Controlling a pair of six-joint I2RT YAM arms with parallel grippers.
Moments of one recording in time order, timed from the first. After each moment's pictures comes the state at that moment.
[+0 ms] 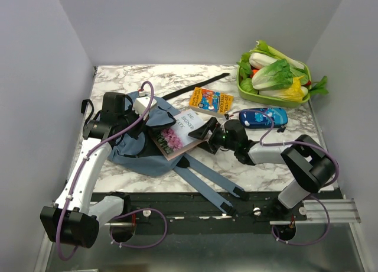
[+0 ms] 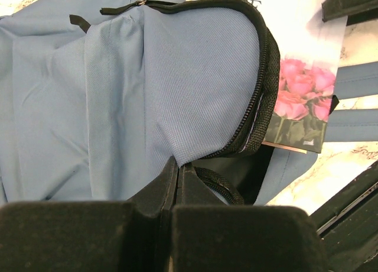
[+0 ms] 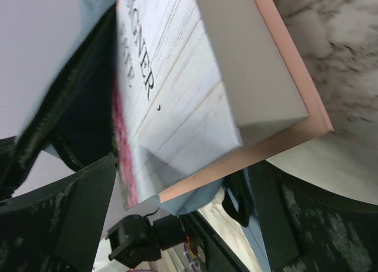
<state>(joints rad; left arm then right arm) -0.17 1.07 1.07 -0.79 0.38 0.46 0.69 1.62 0.60 0.60 -0.24 1.29</state>
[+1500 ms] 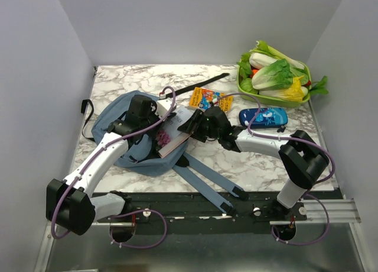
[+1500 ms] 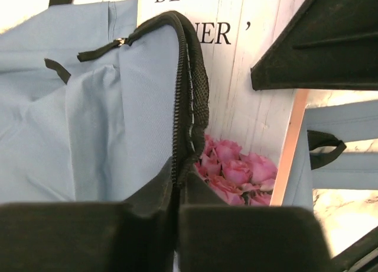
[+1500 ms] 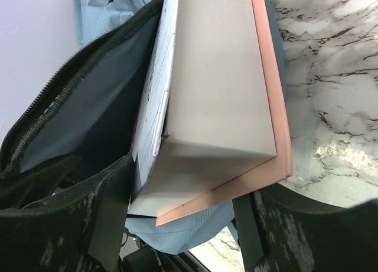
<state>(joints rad) -0.40 1.19 0.97 -0.52 0.18 0.32 0.79 1.69 0.96 0.21 -0.04 1.10</state>
